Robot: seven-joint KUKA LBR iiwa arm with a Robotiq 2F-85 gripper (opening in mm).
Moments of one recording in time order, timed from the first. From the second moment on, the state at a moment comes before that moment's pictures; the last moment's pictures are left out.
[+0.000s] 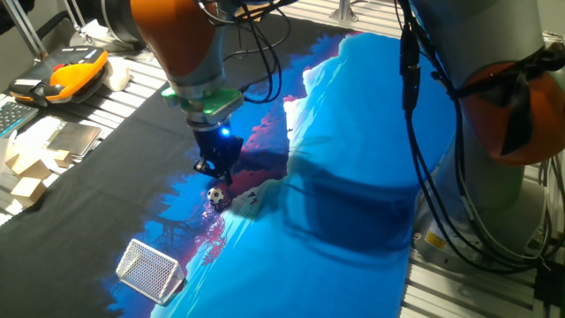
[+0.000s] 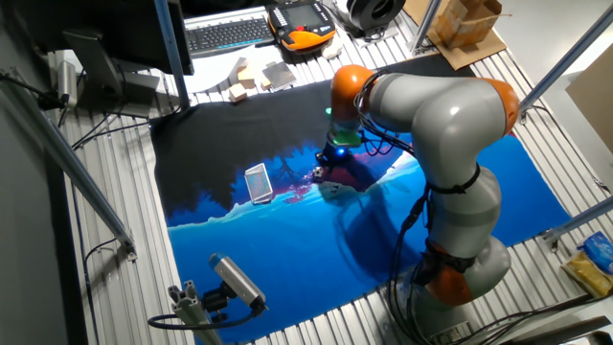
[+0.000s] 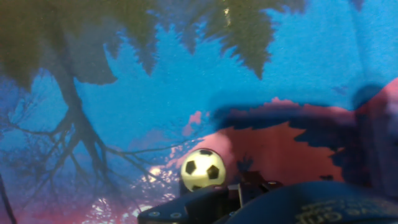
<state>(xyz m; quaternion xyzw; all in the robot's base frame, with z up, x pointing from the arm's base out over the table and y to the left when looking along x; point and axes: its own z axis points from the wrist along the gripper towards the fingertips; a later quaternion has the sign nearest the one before) 0.478 0.126 0.047 -0.10 -0.99 -0.04 0.07</state>
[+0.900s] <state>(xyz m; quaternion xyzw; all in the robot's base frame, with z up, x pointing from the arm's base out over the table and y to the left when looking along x) 0.483 0.134 0.040 -0.11 -0.99 -0.03 0.03</state>
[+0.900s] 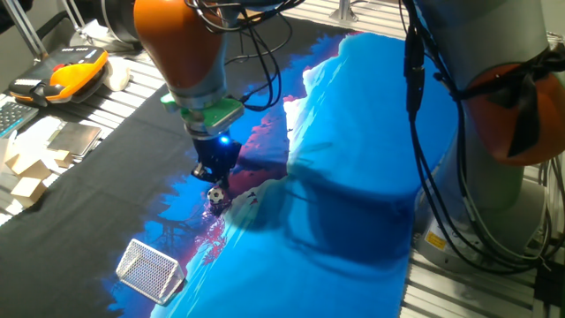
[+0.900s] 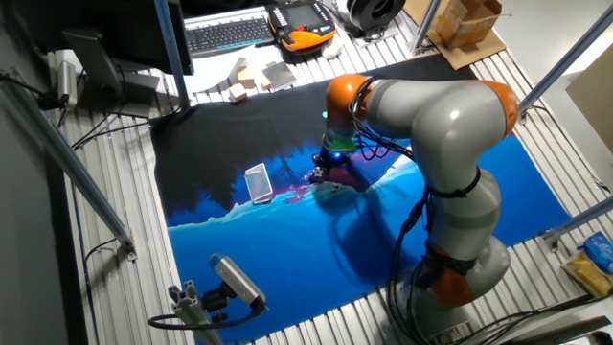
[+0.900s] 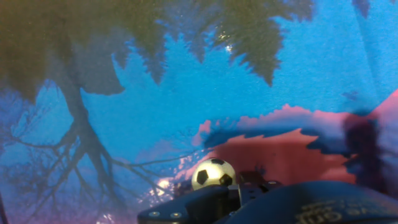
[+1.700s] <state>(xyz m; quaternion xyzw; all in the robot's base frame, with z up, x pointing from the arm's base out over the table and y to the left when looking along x) 0.484 0.146 0.037 -0.13 -0.99 -0.03 0.01</state>
